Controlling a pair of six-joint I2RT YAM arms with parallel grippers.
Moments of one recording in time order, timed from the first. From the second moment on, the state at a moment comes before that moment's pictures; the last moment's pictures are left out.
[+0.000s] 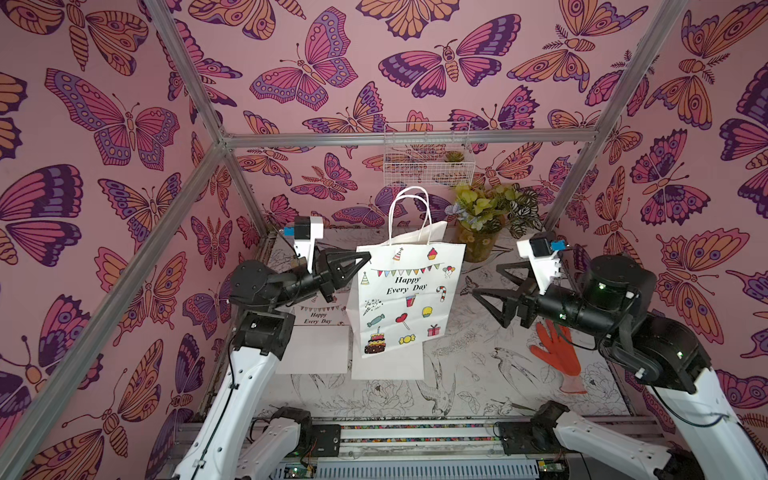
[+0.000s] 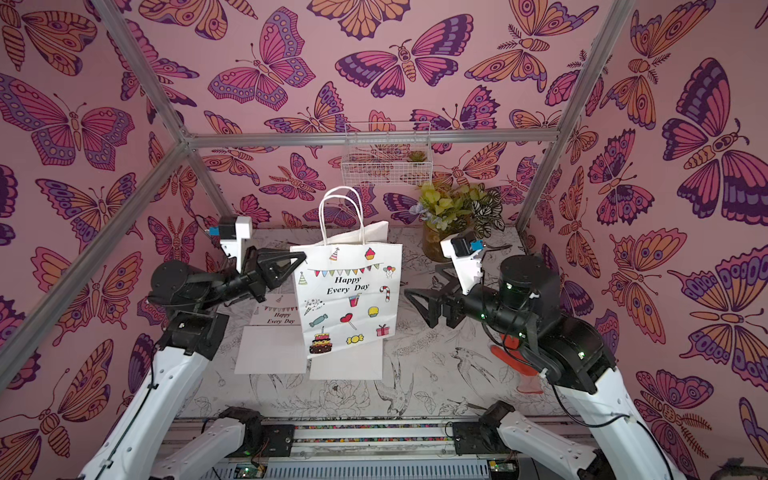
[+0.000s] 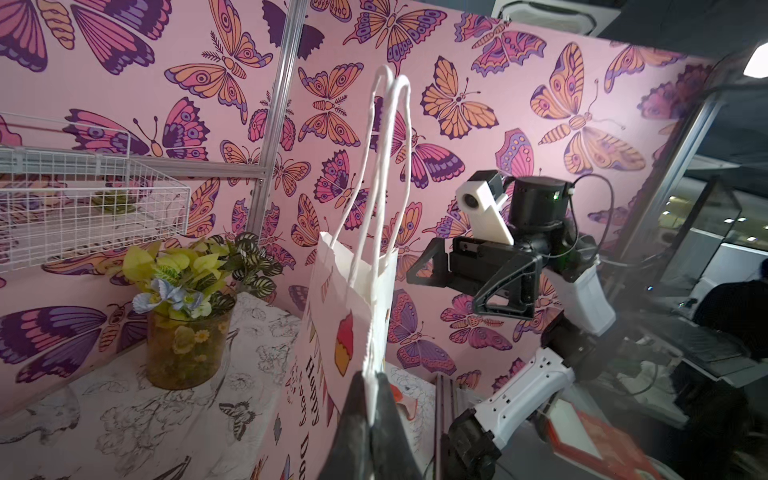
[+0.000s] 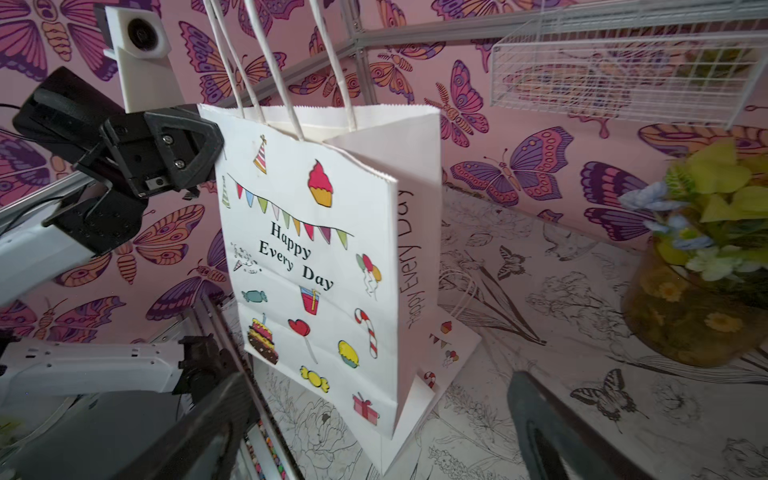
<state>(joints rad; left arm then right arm) -0.16 0.97 1.03 0.36 1.07 -0.66 0.63 0.91 1.46 -0.82 -0.23 0.19</state>
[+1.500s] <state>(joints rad) -0.07 1.43 1.48 1.26 1.36 -1.87 0.29 0.87 1.01 -0.07 -1.06 0.47</state>
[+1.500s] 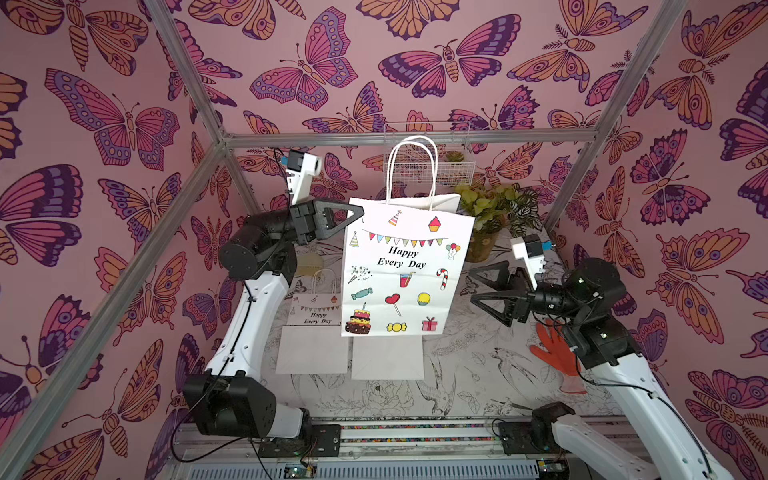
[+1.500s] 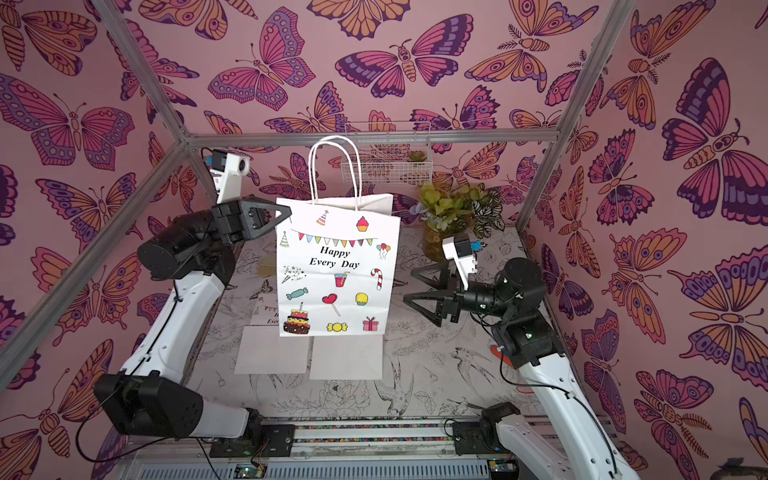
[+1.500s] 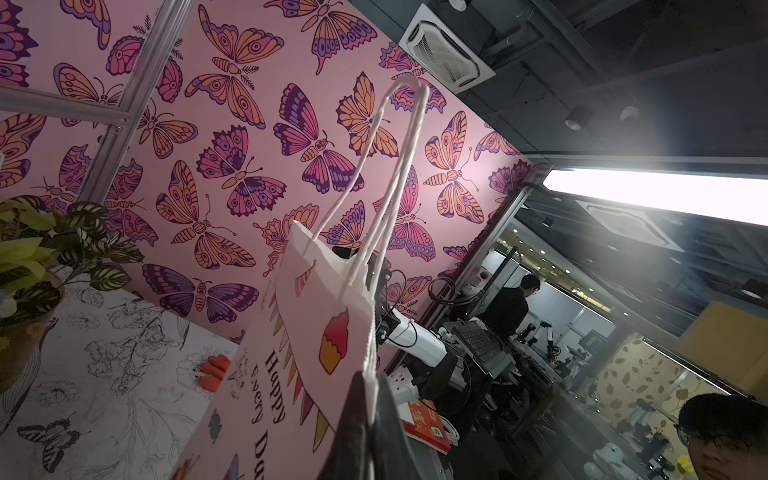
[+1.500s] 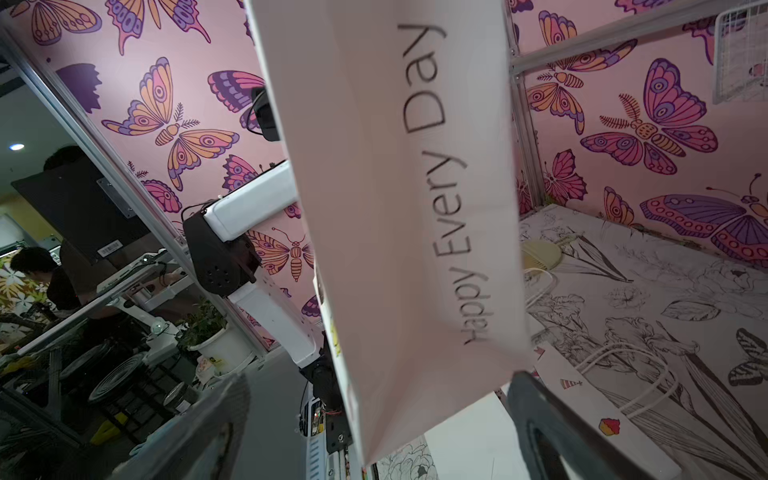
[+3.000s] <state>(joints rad) -0.18 1.46 1.48 1.18 1.39 -1.79 0.44 1.12 1.31 0.27 -1.10 0.60</state>
